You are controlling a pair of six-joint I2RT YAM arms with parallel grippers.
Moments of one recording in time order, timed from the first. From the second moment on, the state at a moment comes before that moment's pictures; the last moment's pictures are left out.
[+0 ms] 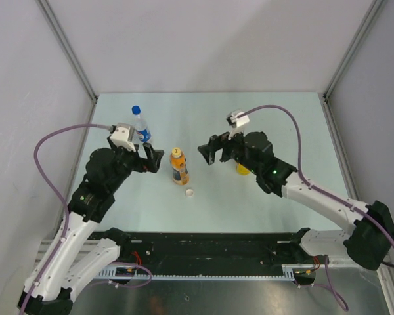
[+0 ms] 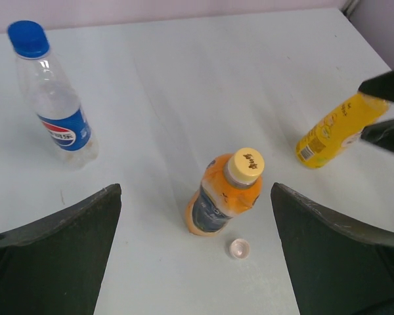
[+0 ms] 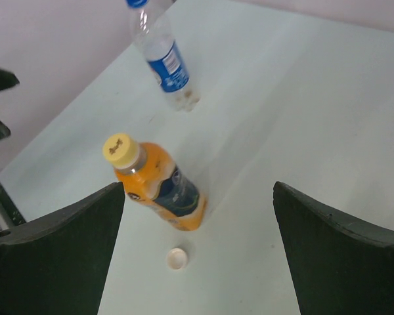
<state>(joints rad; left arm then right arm) -0.41 0.69 0.83 -0.35 0.01 -0.18 0.78 1.21 0.93 0.15 0.04 0.28</state>
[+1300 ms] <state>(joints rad) -0.39 0.67 0.81 -0.36 -0.05 -0.18 0.97 1.67 1.22 0.19 0.10 0.27</state>
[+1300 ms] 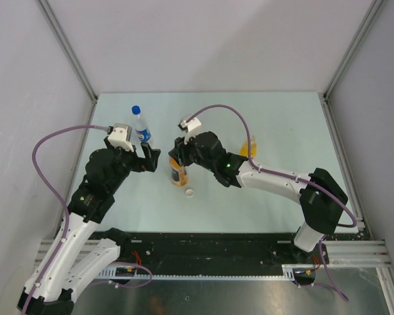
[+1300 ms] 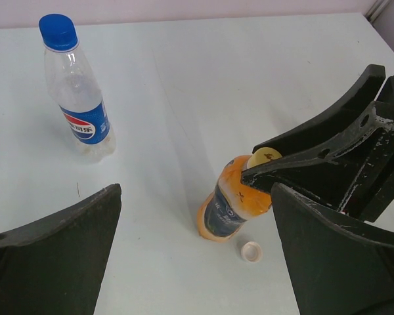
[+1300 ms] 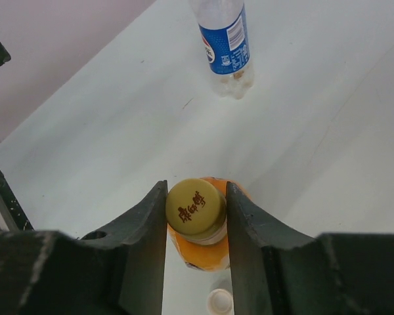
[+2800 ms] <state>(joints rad) -0.49 0.96 0.94 -0.20 0.72 -0.15 0.26 1.17 1.22 -0.10 -0.75 0.64</state>
